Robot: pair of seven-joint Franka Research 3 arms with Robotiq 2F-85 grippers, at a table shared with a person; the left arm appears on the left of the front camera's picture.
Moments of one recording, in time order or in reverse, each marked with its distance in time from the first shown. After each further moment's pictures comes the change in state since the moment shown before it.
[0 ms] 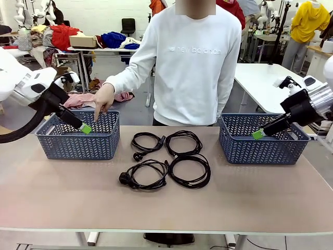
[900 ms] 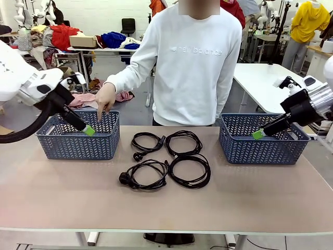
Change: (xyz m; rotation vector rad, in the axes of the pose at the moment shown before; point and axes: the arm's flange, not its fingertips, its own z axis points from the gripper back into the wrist) left arm 0.016 -0.018 -0.012 -0.006 0.057 -0.080; right arm 0.000 0.000 0.000 0.000 0.001 0.002
